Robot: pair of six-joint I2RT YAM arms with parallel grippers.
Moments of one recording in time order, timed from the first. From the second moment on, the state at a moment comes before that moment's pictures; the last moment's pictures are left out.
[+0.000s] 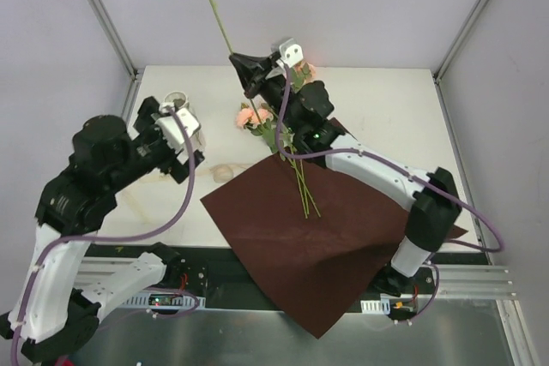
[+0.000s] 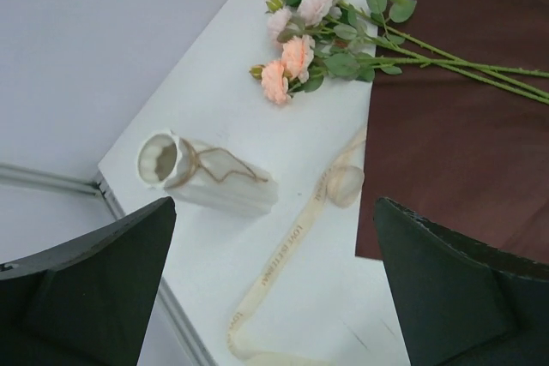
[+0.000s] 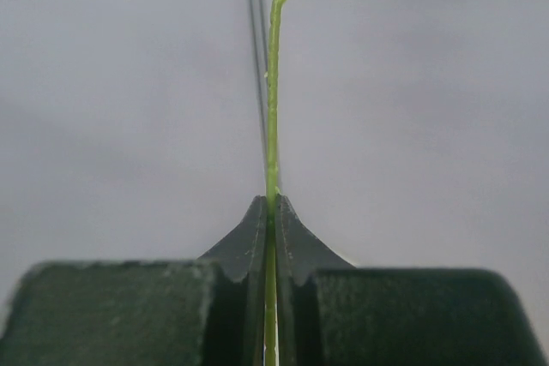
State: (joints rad) left arm -0.52 0.89 1.48 -0.98 0.11 0.49; right arm 0.91 1.64 1.44 0.59 0.13 0.04
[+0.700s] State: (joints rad) left arm -0.50 0.59 1.31 -0.85 -0.49 0.37; right arm 0.98 2.39 2.34 0.94 -0.17 0.20
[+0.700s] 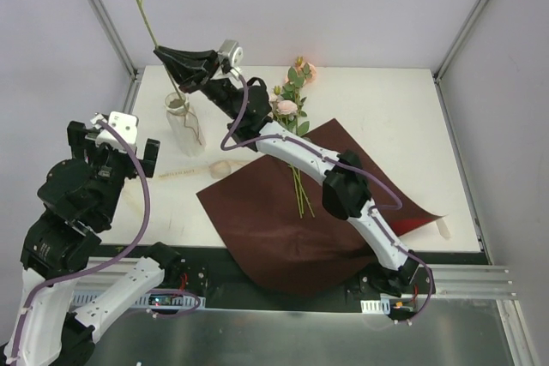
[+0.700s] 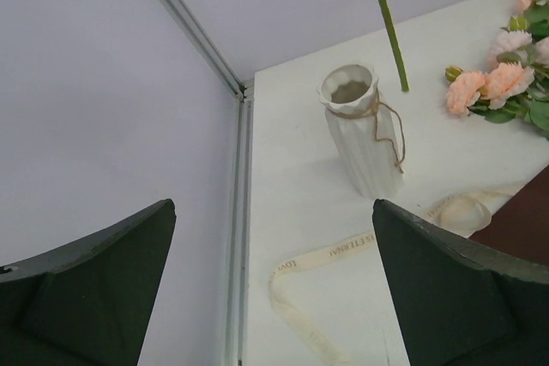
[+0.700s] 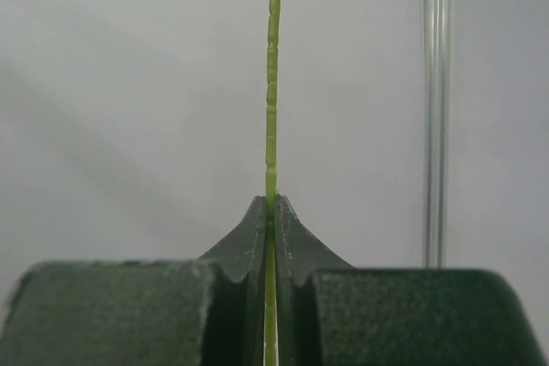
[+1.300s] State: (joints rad) left arm -0.50 0.66 1.23 -0.45 -0.58 0.32; right arm 0.98 2.07 1.58 1.11 -0.24 0.33
